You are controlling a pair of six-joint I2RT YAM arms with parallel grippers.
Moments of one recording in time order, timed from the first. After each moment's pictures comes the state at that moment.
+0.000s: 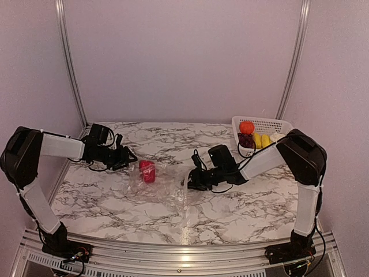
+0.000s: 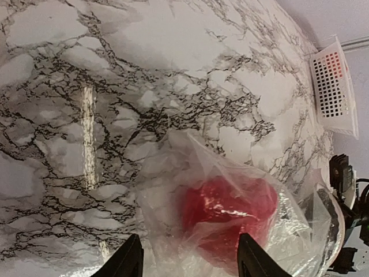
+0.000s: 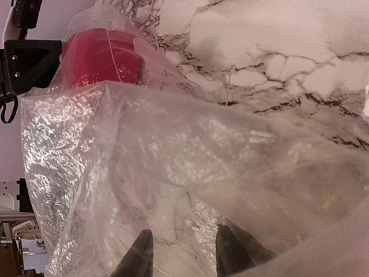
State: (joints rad) left arm -0.30 1.70 0.94 -0.06 0.45 -0.56; right arm 0.71 2.00 1.00 0.31 -0.57 0.76
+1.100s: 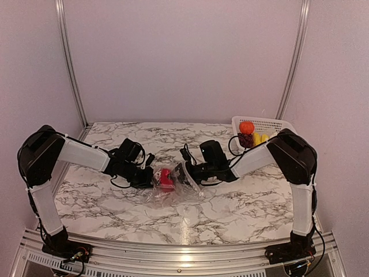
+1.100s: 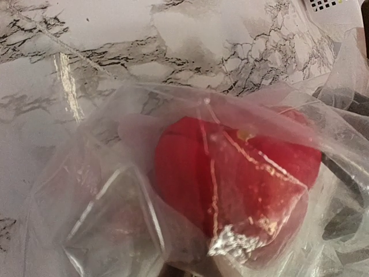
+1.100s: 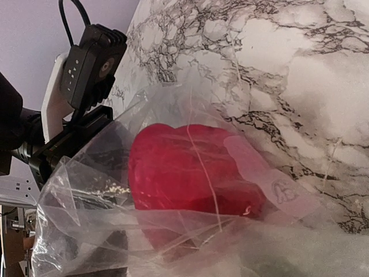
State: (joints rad) left arm -0.63 1.85 0.97 -0.07 0.44 -0.55; right arm 0.74 2.10 1.14 0.40 -0.66 0.78
